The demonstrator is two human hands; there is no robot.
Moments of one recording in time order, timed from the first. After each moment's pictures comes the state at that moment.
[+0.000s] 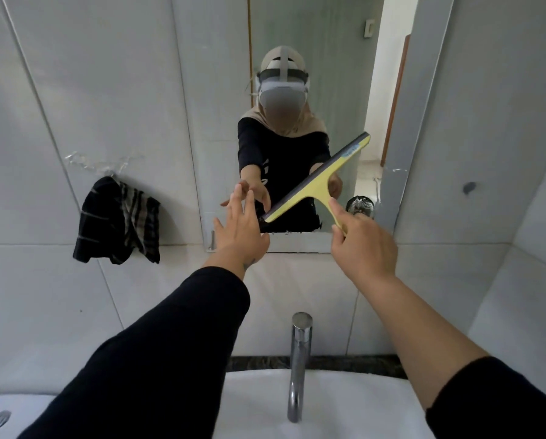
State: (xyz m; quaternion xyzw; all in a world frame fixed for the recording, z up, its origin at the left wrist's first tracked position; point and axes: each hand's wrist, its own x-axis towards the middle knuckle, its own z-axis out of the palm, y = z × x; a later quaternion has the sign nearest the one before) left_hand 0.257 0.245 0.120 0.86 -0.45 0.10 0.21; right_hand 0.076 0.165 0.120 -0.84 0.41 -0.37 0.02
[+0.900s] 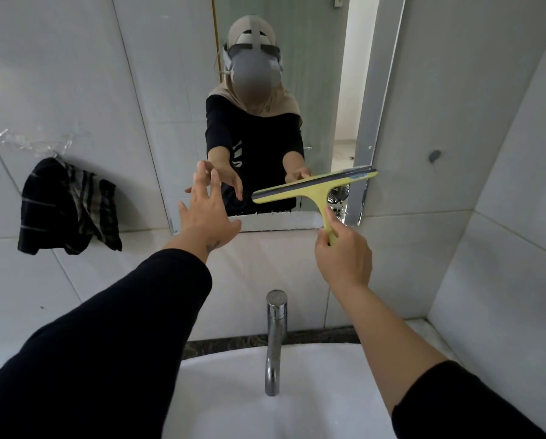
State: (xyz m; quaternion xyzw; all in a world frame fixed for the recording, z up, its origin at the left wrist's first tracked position) left_hand 0.263 0.240 0.109 0.86 -0.46 0.10 0.21; right_hand 0.058 0.167 0.064 -0.75 0.47 -0.43 0.17
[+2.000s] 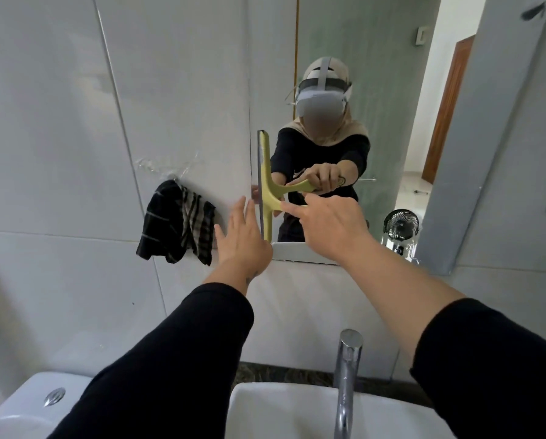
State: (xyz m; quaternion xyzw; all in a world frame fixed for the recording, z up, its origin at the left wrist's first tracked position) left_hand 0.307 0.305 0.119 0.89 -0.37 0.13 0.24; right_hand 0.183 0.216 0.175 -0.92 0.19 -0.24 -0.24
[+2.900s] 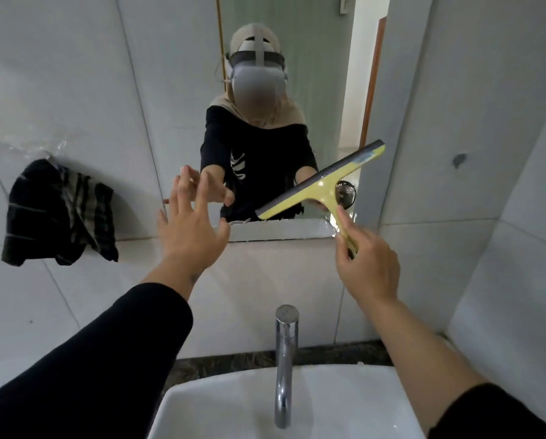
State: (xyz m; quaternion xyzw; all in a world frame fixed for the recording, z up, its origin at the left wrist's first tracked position) left_hand 0.298 0.247 0.082 0.84 -0.42 0.24 0.26; right_hand 0.060 0.132 0.042 -0.79 0.38 -0.48 0.05
